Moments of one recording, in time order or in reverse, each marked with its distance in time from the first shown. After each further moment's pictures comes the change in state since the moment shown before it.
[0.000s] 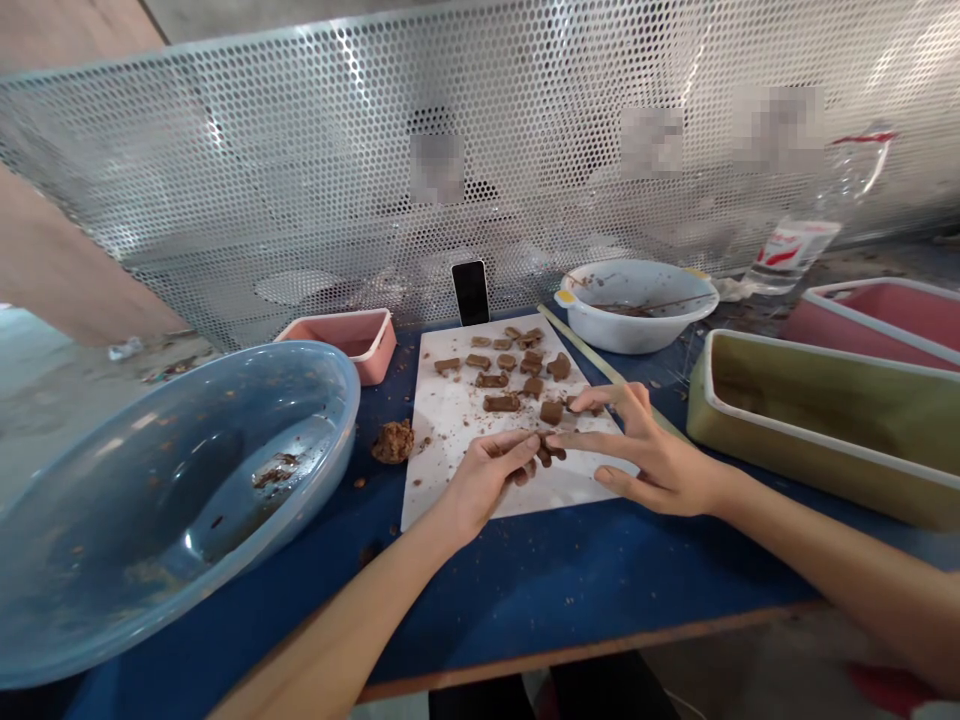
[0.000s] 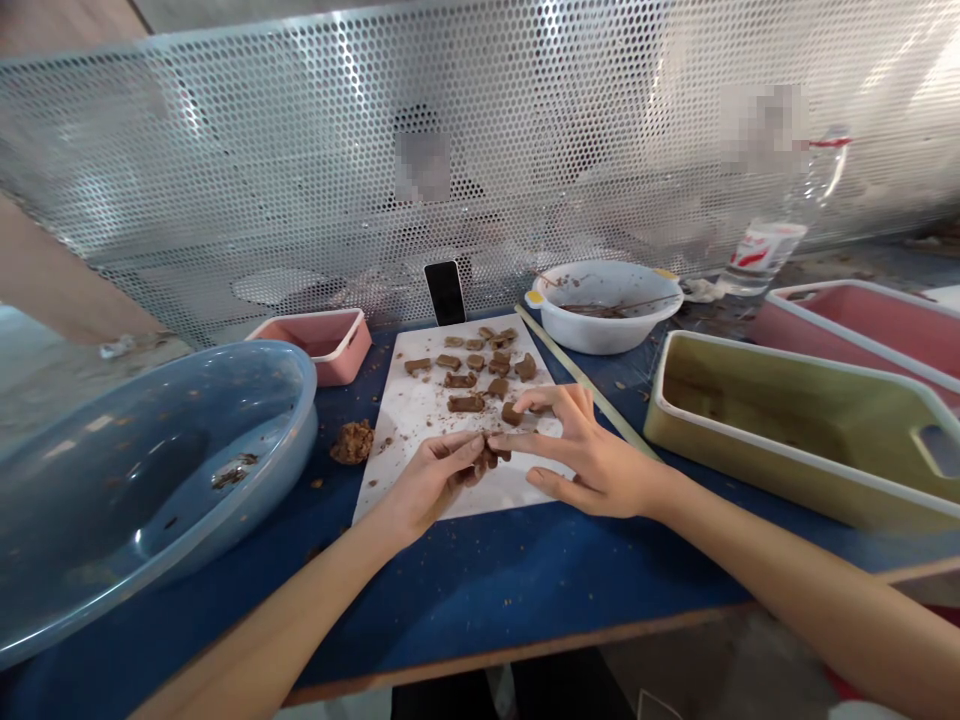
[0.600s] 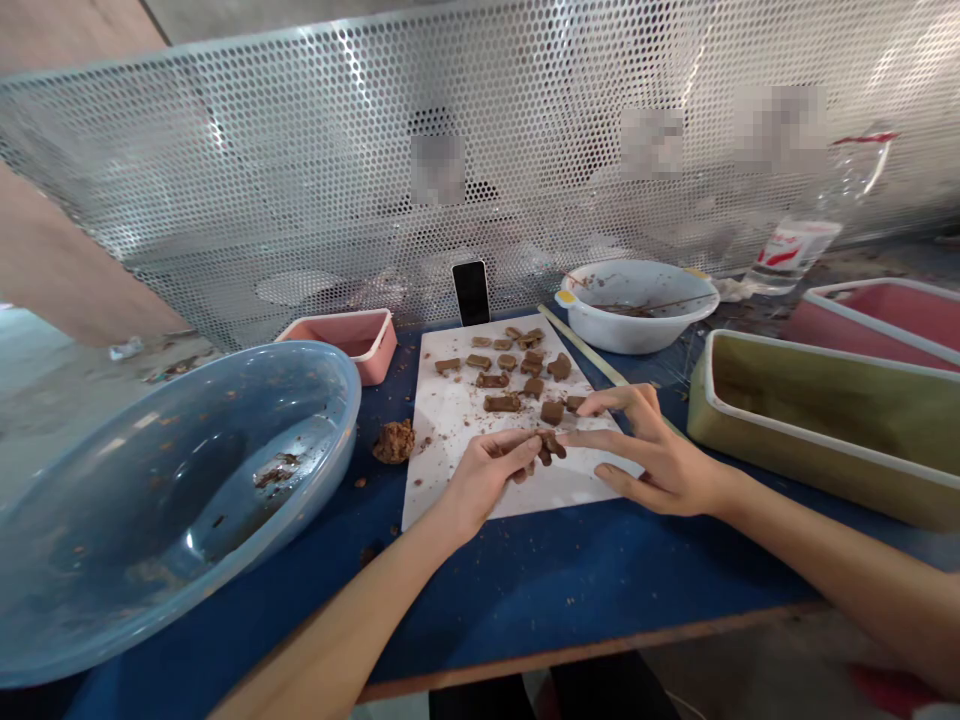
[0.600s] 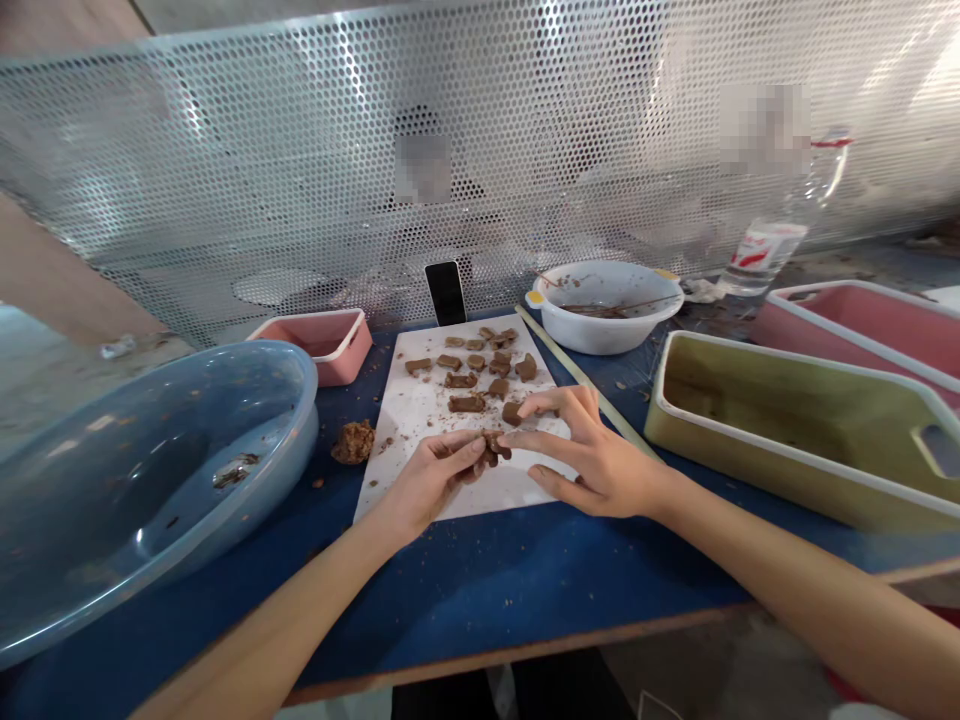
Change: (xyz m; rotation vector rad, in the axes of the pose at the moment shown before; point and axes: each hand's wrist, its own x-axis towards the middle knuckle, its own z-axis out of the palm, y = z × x) left_hand -0.001 0.002 -0.003 0.059 0.024 0.012; right_hand -0.001 0.000 0.000 -0.042 0.075 -0.037
